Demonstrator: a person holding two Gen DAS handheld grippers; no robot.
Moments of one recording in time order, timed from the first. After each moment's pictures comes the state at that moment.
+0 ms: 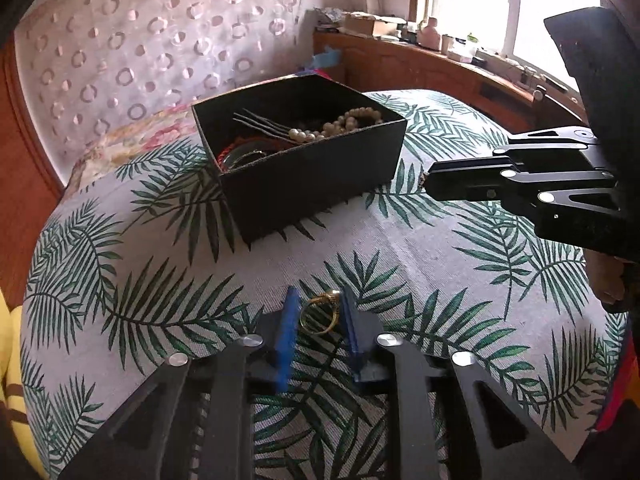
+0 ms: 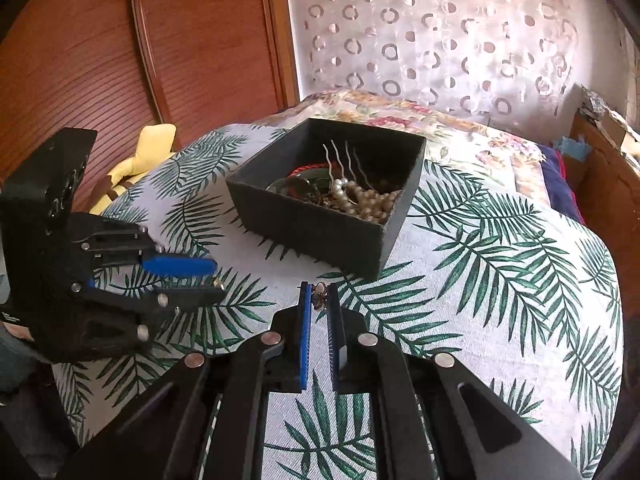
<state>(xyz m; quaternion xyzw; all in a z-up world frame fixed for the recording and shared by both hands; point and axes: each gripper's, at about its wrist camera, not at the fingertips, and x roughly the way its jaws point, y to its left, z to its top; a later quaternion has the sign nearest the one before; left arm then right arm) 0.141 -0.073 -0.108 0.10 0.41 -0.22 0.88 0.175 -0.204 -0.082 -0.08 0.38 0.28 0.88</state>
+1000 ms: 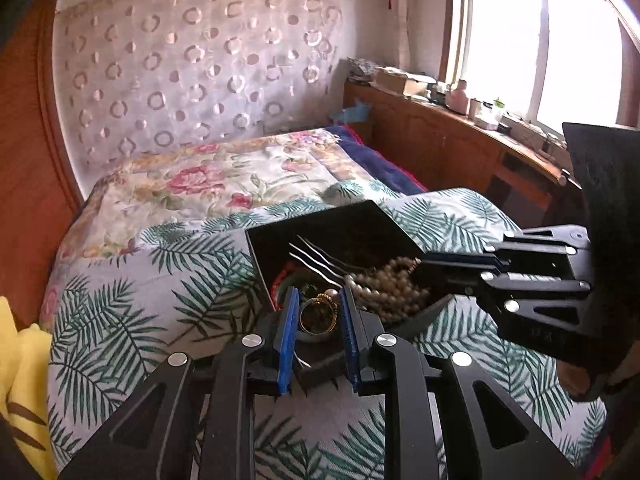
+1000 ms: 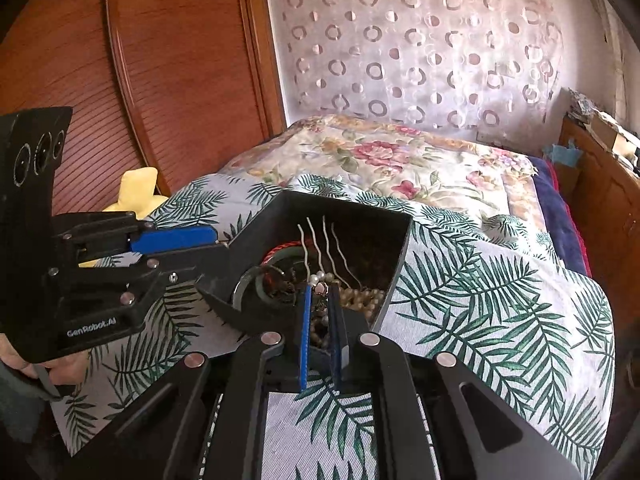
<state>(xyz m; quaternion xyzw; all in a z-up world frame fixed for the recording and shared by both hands) 0.207 -0.064 -0.041 0.04 0.34 -0.18 0.92 0.232 -0.191 -0.050 -0.05 0.35 0.26 0.90</state>
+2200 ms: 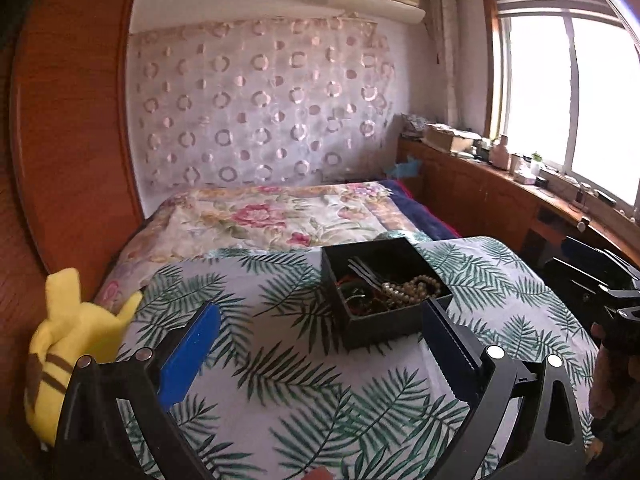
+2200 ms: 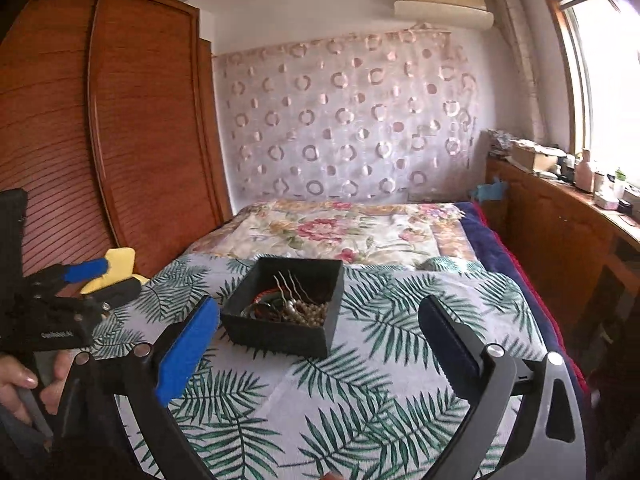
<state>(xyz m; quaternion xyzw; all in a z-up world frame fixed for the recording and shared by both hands) 0.096 -0.017 0.000 0.01 0.25 -0.07 0.97 0.106 -0.242 0.002 0.01 0.21 0.15 0.97</state>
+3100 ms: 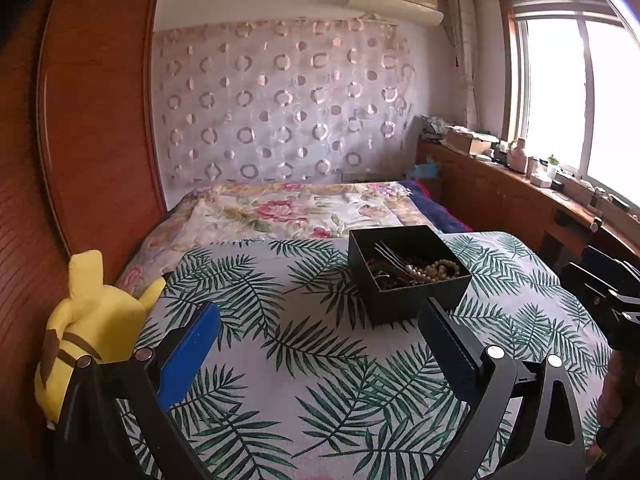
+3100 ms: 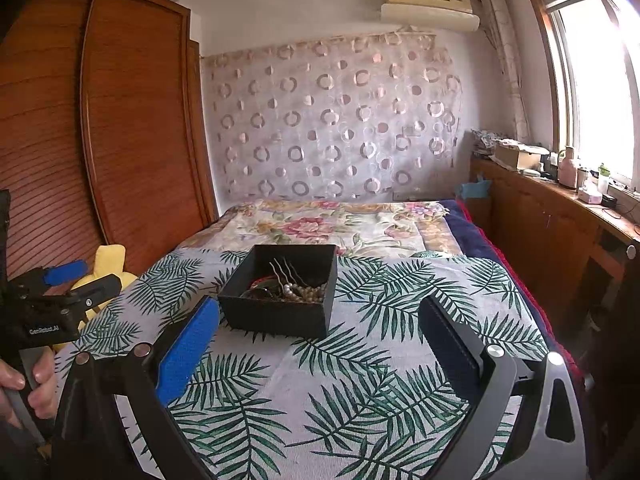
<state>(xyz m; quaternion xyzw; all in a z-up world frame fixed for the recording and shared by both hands) 0.069 0.001 -0.009 0.01 0.24 -0.04 0.97 0.079 -0.231 -0.016 0.01 0.20 0.12 0.97</state>
